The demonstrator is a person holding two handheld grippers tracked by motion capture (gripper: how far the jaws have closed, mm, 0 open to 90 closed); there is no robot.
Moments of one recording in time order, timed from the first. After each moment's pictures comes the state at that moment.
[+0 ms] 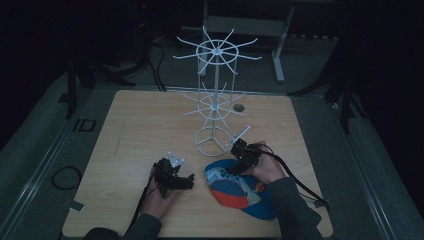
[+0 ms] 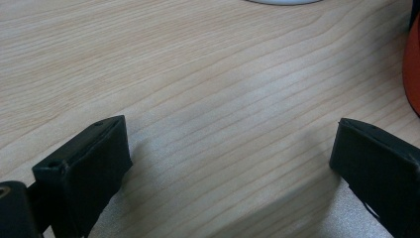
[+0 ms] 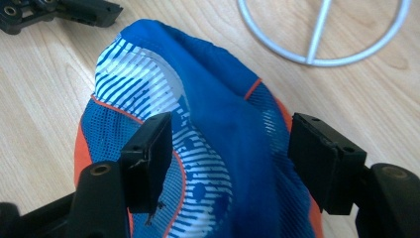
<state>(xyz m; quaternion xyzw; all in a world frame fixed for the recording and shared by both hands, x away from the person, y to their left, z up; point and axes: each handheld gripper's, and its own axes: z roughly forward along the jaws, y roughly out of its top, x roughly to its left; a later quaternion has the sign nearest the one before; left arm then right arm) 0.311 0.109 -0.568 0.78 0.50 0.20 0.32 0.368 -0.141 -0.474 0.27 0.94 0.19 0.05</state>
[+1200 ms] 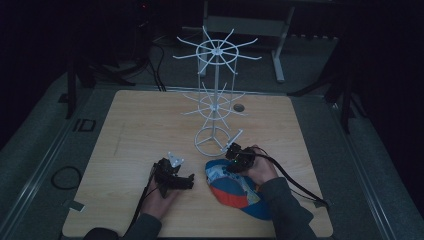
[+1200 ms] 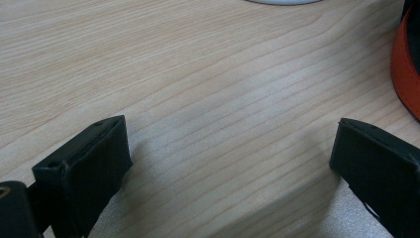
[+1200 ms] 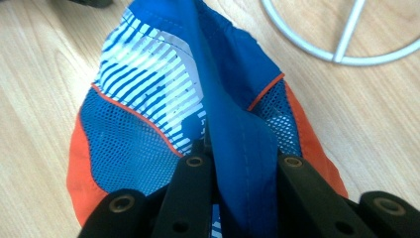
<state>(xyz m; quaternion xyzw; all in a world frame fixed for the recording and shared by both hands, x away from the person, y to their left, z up) 0.310 0.109 -0.568 0.78 0.50 0.20 0.32 0.369 -0.133 -0.490 0.25 0.95 0.18 0.04</state>
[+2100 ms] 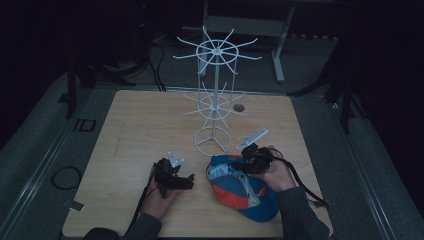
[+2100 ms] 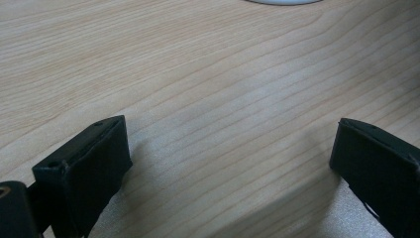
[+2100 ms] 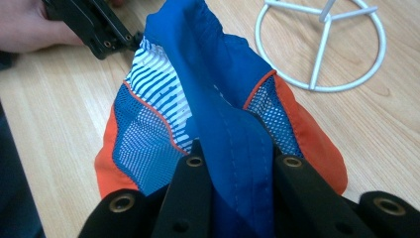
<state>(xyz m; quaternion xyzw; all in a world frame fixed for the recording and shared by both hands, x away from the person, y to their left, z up) 0.310 0.109 -0.567 0.78 0.50 0.20 0.32 0.338 -0.167 -0.444 0.25 0.92 0.29 0.06</state>
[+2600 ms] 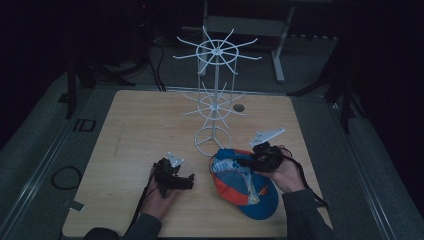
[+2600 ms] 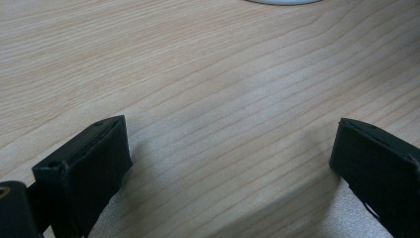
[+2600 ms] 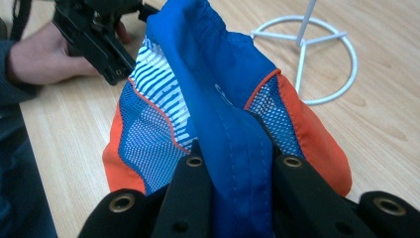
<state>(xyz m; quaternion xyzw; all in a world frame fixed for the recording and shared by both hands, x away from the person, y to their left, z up) 0.310 0.109 -0.568 0.78 0.50 0.20 0.32 0.333 -0.192 -0.429 0.27 0.90 0.35 0.06</state>
